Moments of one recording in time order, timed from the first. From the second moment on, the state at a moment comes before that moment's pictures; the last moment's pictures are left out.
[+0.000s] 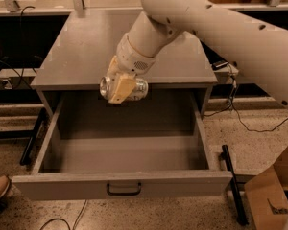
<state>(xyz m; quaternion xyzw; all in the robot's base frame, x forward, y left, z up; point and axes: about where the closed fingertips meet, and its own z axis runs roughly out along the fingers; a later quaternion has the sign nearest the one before) 0.573 0.073 0.869 -0.77 0.57 0.14 0.26</state>
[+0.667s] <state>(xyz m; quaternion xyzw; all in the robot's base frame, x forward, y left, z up) 0.555 0.105 0.770 -0.72 0.63 0.19 0.23</state>
